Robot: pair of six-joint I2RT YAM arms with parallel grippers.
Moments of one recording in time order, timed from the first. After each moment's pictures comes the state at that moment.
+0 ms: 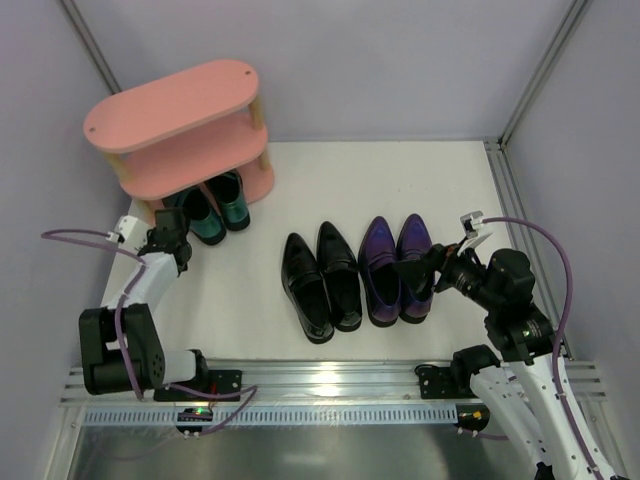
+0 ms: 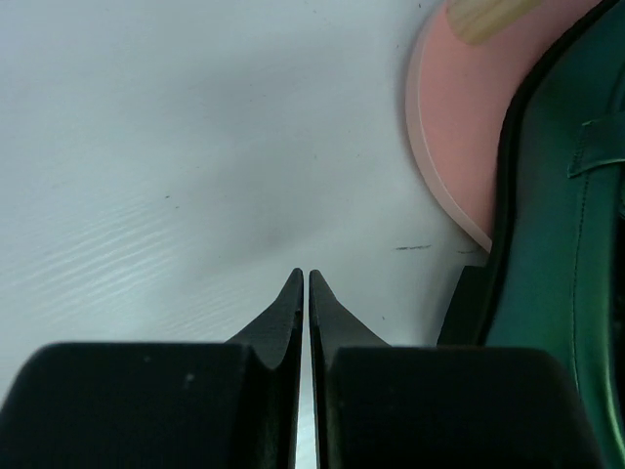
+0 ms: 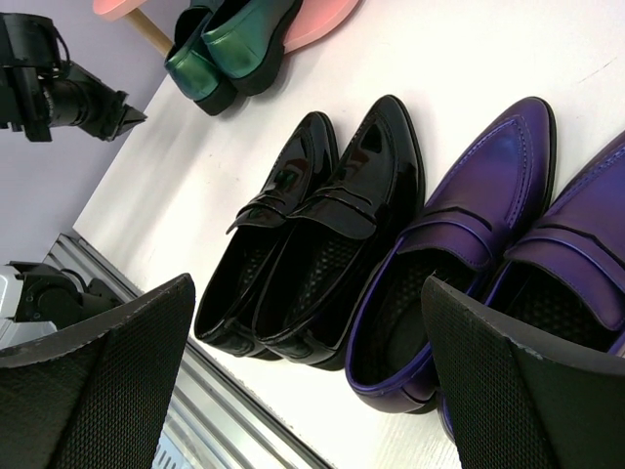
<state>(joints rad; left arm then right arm) 0.07 1.28 0.74 -0.33 -0.68 -0.96 0.25 0.48 0.67 -0.44 -0.43 0.42</state>
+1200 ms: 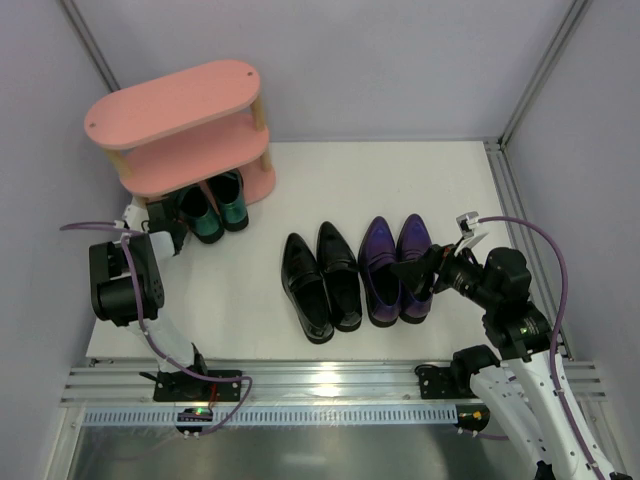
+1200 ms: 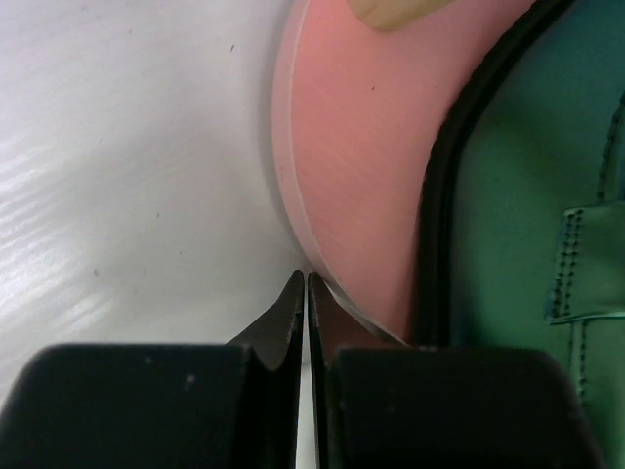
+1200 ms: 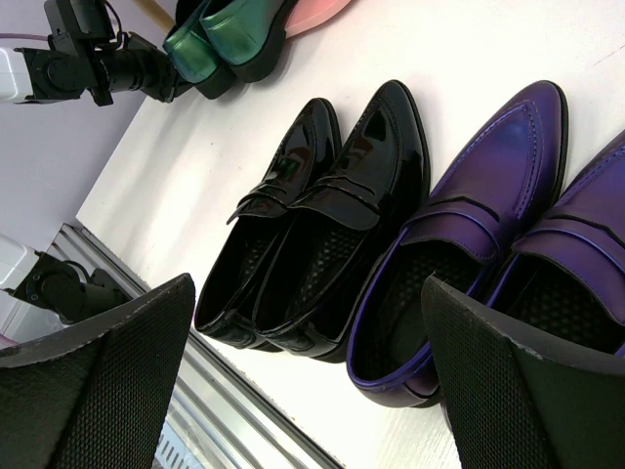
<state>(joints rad) 0.23 1.77 0.84 0.17 -0.30 -0.92 0.25 0.49 0.66 -0.44 -0.46 0.42</state>
